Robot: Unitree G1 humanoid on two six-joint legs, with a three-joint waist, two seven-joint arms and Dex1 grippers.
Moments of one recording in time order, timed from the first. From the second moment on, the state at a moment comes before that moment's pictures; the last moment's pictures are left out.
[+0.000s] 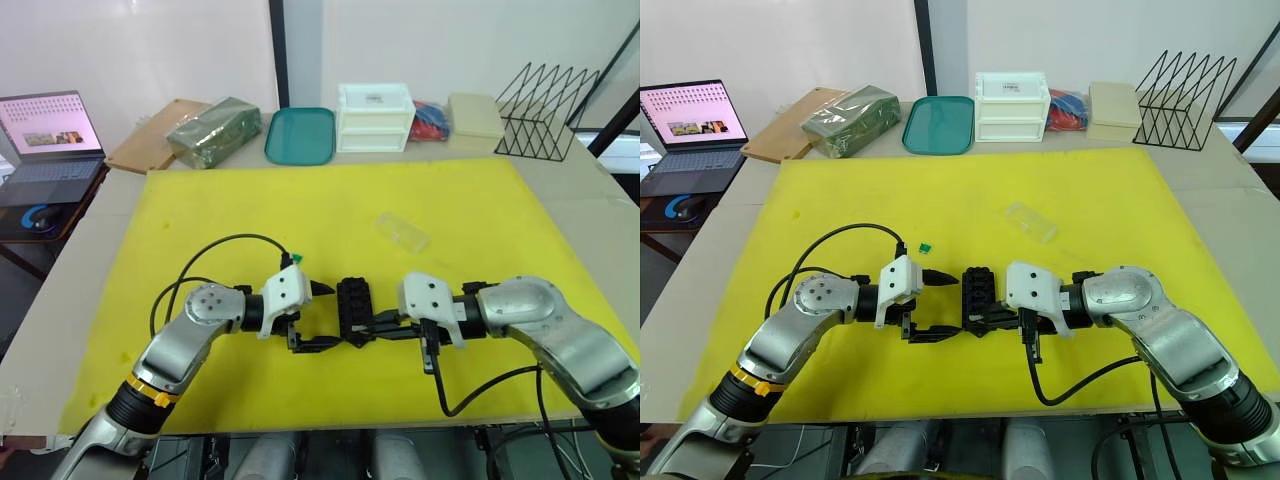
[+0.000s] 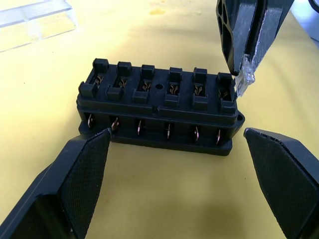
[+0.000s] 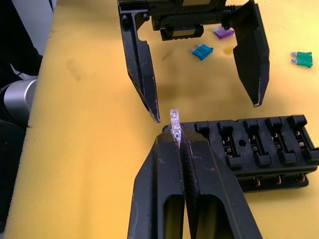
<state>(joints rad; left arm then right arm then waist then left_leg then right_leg) -0.34 0.51 -0.31 -0.24 -0.24 0.36 -1.02 -0.29 -0.88 0.20 -0.56 0.38 0.58 1.06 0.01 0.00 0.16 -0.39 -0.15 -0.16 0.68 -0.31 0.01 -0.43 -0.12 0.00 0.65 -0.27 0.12</state>
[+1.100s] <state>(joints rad) -0.34 0.50 -0.33 -0.24 -0.23 0.36 -1.02 -0.32 -0.91 0.24 -0.54 0.30 0.55 1.08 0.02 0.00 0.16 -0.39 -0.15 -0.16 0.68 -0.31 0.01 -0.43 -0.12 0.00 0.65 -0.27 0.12</state>
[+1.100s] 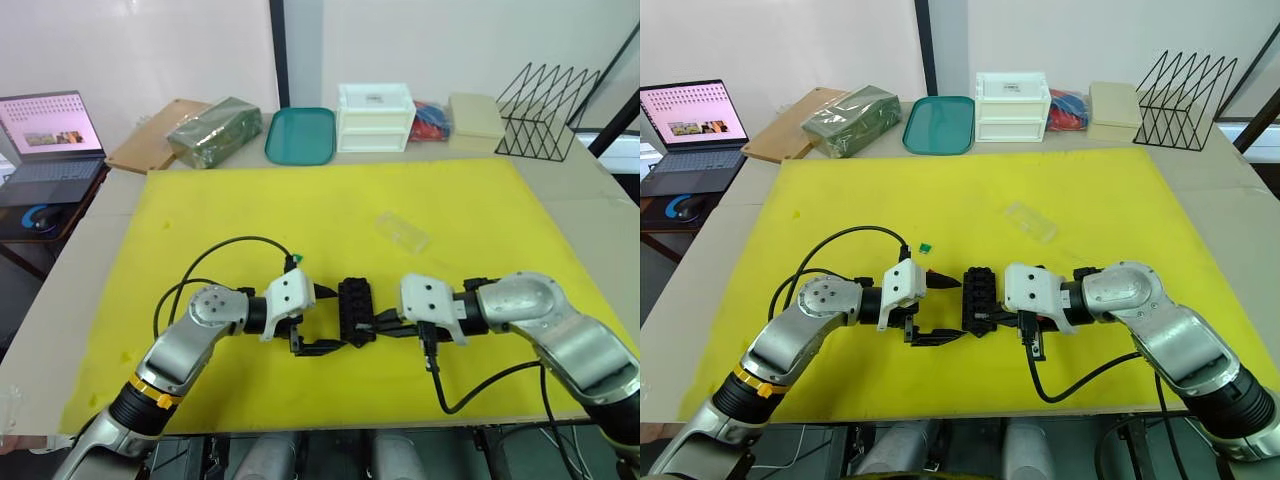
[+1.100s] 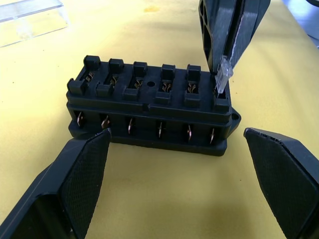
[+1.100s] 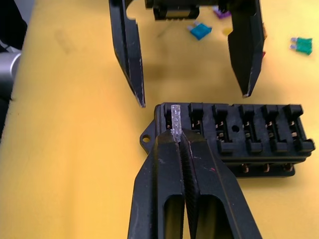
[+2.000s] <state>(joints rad) -0.34 0.50 -0.33 -0.24 -0.23 0.36 -1.01 -0.36 -0.91 0.25 -0.55 0.34 0.60 1.10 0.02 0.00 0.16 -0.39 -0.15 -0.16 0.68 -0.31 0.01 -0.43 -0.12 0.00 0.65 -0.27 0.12</state>
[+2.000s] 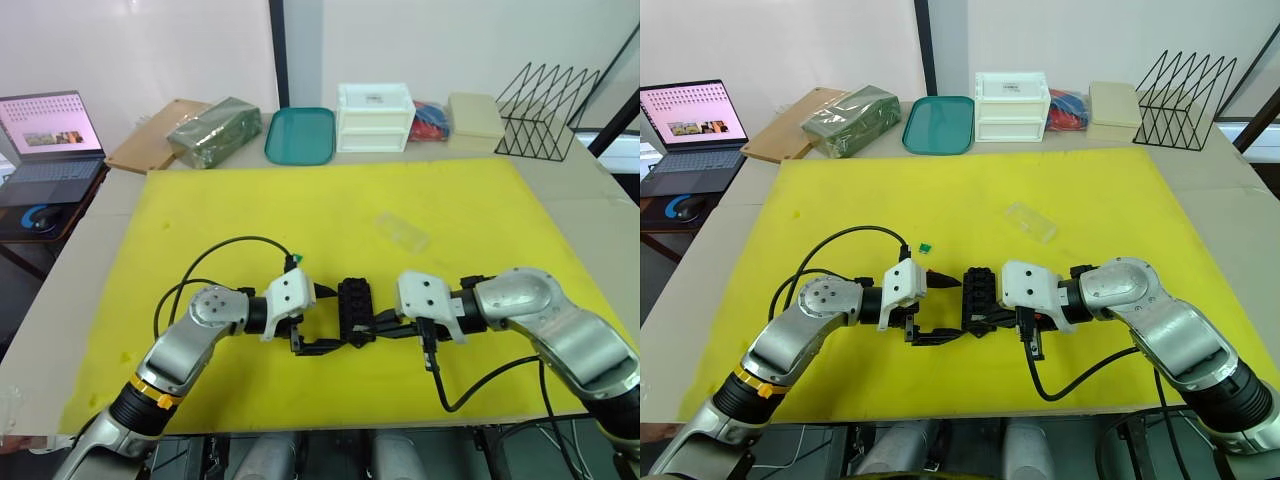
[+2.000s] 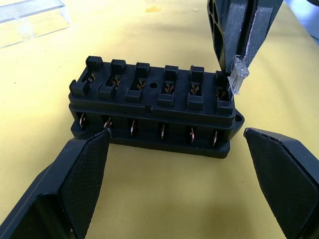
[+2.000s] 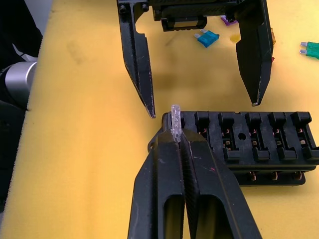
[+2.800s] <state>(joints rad) -0.32 0.50 -0.34 -0.24 -0.23 0.35 -1.00 -0.36 -0.92 0.28 -0.54 0.27 0.56 1.11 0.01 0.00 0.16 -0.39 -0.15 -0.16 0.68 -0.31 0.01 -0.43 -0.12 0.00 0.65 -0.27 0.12</state>
